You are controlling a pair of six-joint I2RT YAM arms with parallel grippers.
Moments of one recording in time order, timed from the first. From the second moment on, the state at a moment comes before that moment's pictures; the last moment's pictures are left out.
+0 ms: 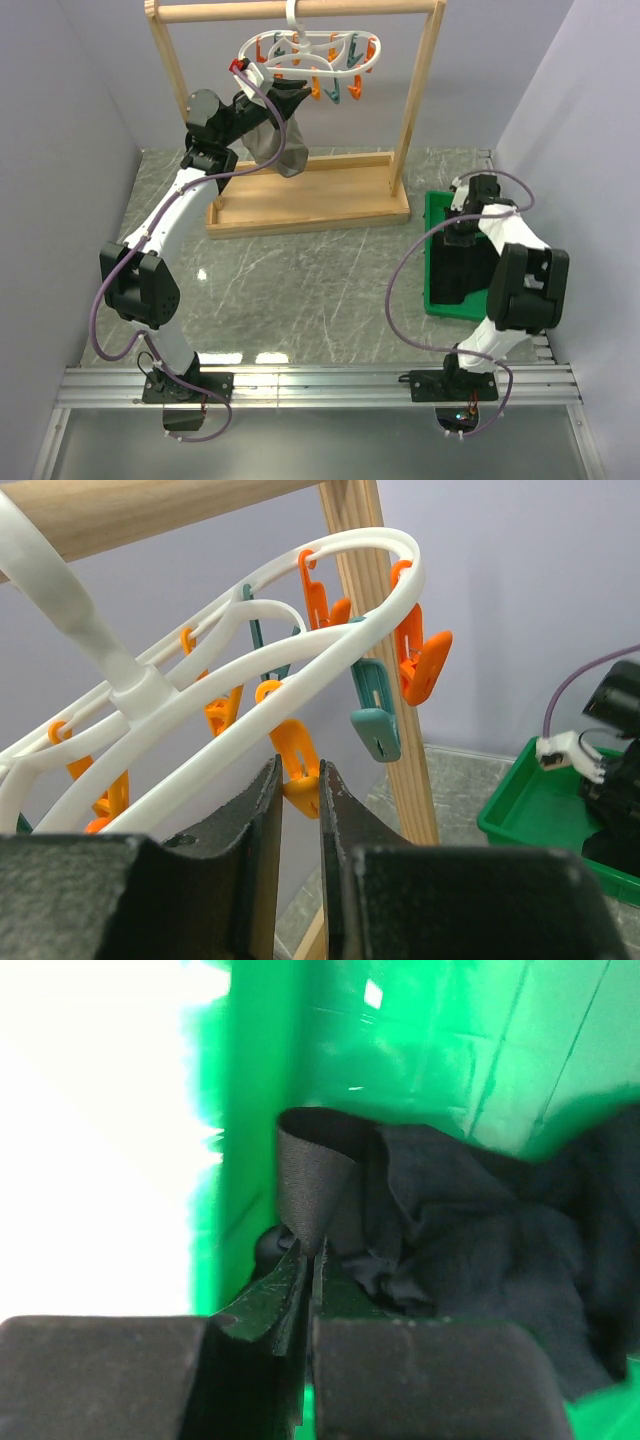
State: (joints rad) left arm -0.32 1.74 1.68 0.51 0.68 0.00; right arm -0.17 1.69 1.13 -0.63 -0.20 -0.08
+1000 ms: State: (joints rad) left arm -0.31 1.74 1.68 0.48 0.68 -0.04; right arm 0.67 1.63 1.25 -0.39 -0.43 0.05
